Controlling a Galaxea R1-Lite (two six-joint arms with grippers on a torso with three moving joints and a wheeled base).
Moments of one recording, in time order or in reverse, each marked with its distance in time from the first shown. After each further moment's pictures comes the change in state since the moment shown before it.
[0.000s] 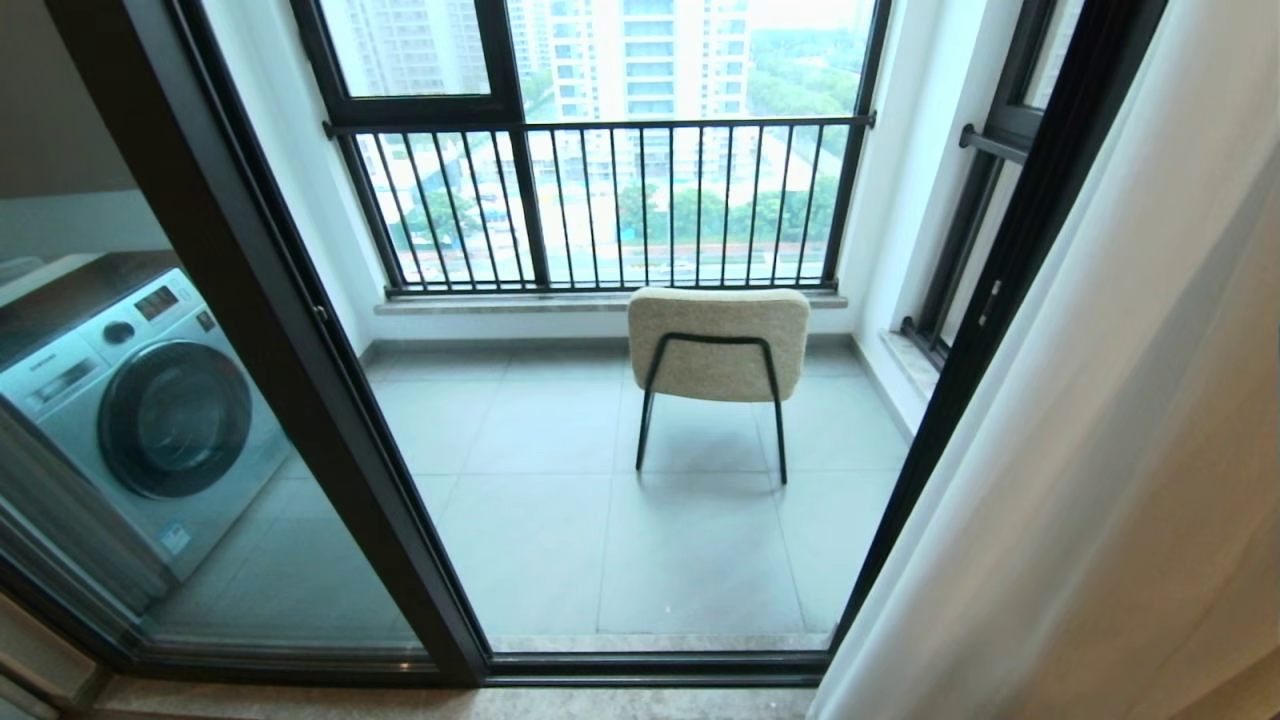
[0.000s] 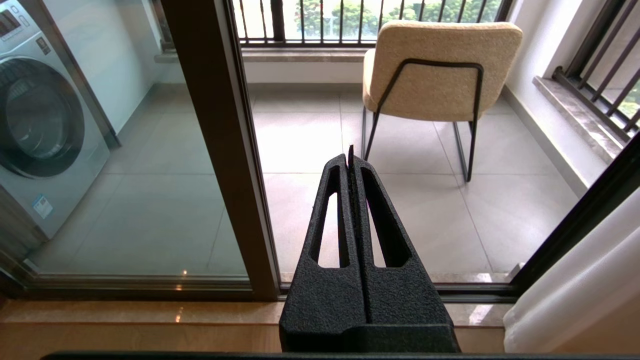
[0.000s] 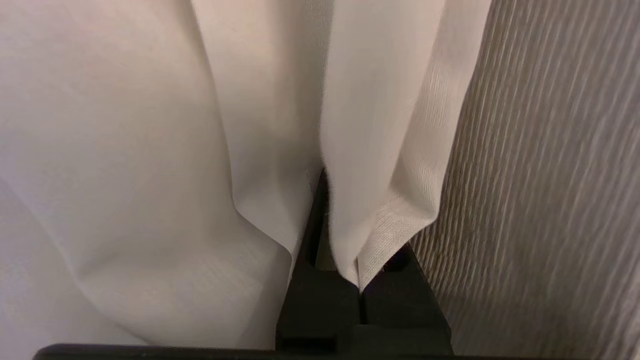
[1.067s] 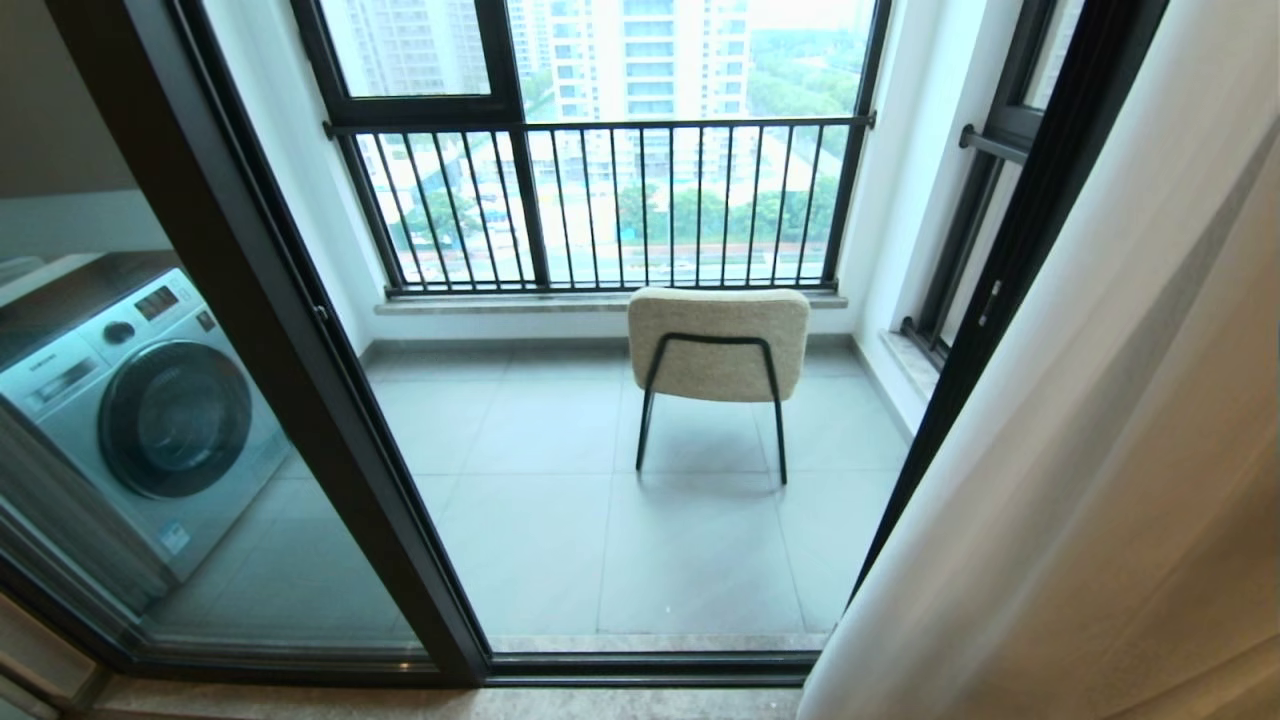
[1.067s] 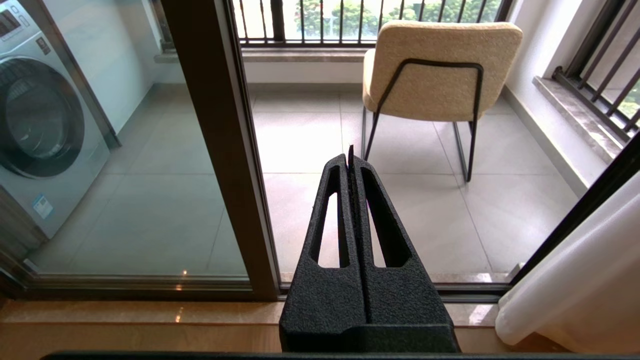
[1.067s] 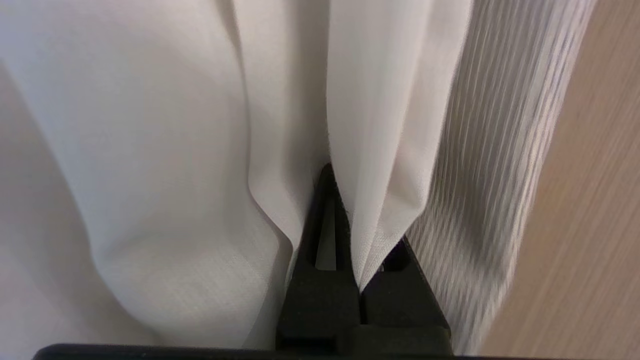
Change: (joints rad) left arm 0.000 0.000 0.000 0.000 0.000 0.000; right arm -0.127 0.064 -0.011 -0.036 -0.002 -0.018
